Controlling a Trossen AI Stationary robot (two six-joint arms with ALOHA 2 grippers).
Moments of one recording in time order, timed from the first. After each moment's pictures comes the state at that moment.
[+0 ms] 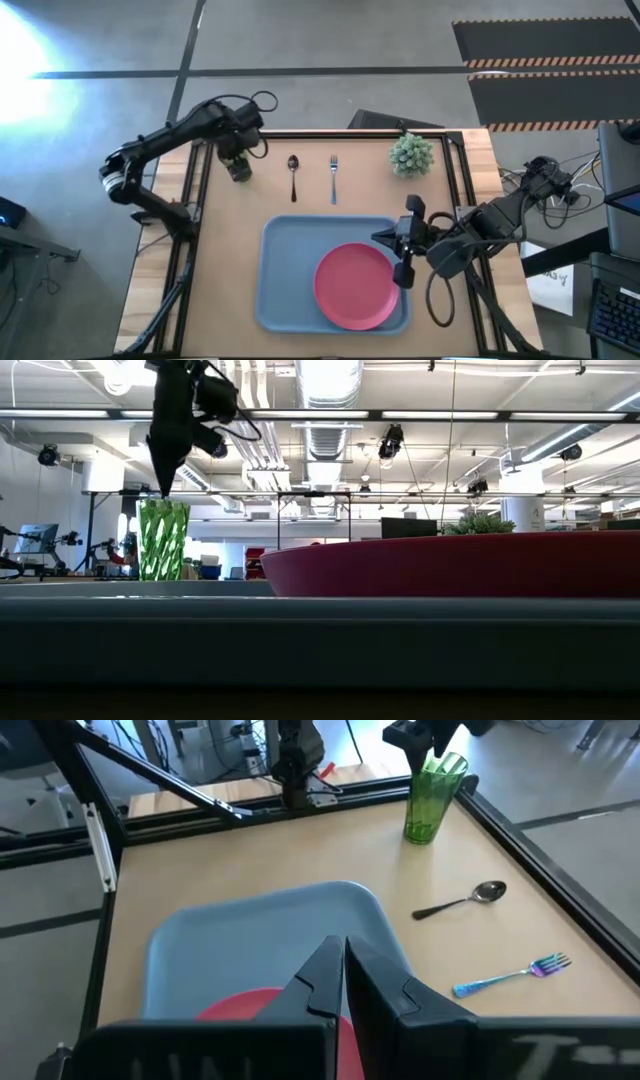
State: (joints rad) left arm 0.66 1.45 1.38 -1.42 -0.17 0.17; right arm 0.60 1.38 1.50 -0.81 0.68 0.52
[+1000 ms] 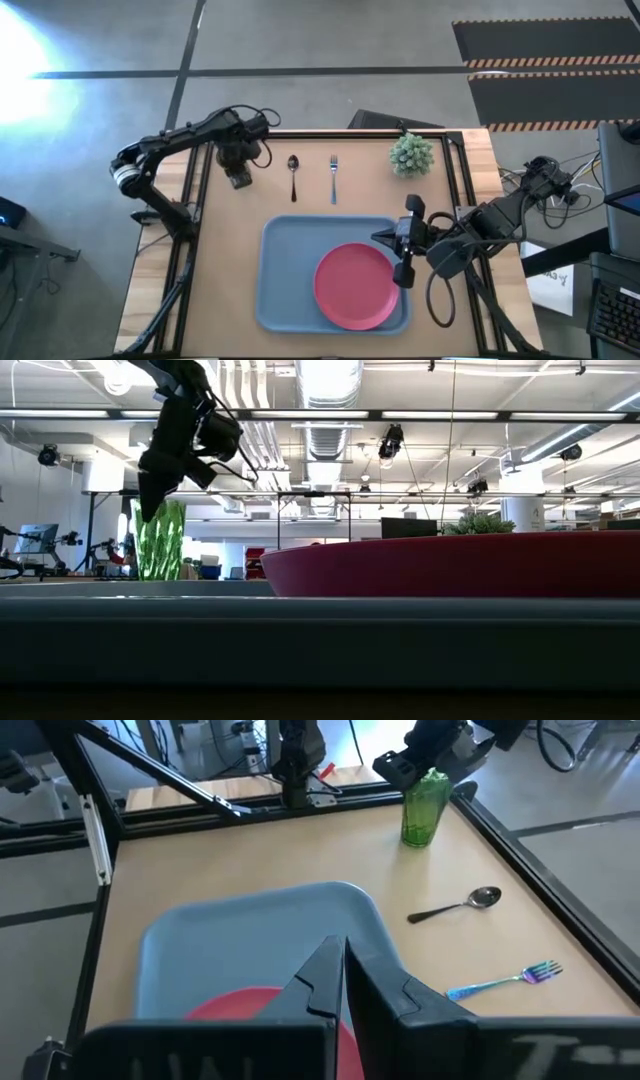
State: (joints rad) left arm 0.68 1.54 1.26 -1.42 -0.16 0.16; right arm 0.60 1.38 1.50 -0.81 0.68 0.49
